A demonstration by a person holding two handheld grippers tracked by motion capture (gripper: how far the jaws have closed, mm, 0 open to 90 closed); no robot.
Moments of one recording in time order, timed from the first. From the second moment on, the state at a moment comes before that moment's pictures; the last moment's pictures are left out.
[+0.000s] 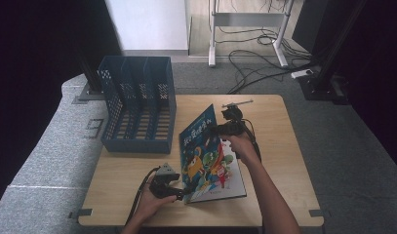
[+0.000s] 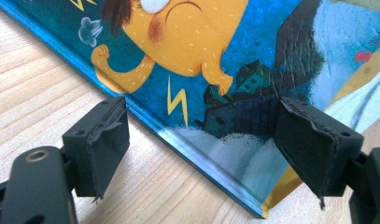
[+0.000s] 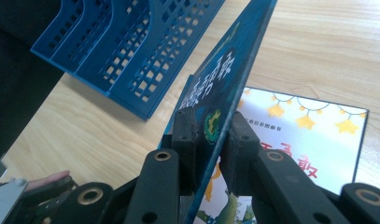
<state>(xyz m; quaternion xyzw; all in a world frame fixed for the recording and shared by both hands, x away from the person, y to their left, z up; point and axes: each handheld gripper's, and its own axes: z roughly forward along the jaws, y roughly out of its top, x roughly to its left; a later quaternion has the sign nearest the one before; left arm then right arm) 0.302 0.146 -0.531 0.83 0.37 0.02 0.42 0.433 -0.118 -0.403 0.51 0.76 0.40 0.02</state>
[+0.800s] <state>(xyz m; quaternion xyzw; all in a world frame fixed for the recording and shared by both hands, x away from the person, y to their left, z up) 0.288 0.131 -0.524 0.84 0.33 0.01 0.42 0.447 -0.112 -0.407 0.52 0.76 0.40 -0.01</state>
